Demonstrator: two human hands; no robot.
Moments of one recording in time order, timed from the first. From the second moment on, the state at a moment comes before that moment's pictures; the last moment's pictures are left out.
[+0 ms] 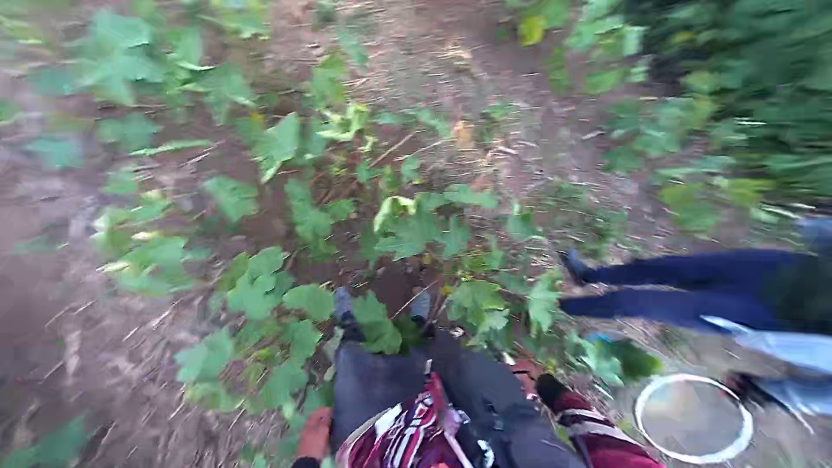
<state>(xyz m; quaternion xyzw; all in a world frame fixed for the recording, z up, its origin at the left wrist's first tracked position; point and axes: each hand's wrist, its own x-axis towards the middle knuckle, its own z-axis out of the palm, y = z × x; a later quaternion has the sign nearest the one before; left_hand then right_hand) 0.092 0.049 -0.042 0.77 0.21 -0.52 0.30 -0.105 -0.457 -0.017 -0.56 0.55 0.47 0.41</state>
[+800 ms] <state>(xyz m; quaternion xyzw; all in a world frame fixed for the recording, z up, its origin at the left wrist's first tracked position) 0.234 -0.432 -0.253 0.78 -0.22 -0.53 0.25 -0.013 -0.575 -0.069 -0.52 0.57 0.34 0.54</state>
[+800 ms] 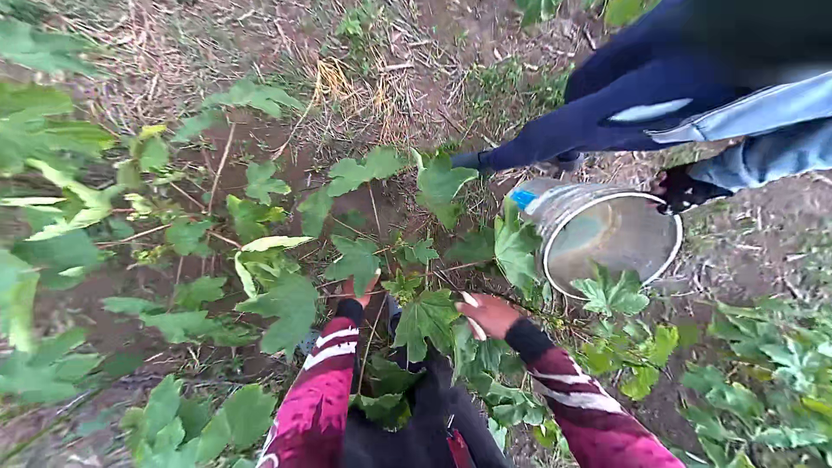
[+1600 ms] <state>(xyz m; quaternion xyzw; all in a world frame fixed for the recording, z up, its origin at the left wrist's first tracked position) 0.211 -0.485 -0.234 0.80 -0.08 -0.48 0.36 0.096 -0.628 -0.163 -0.60 0.40 0.46 0.52</state>
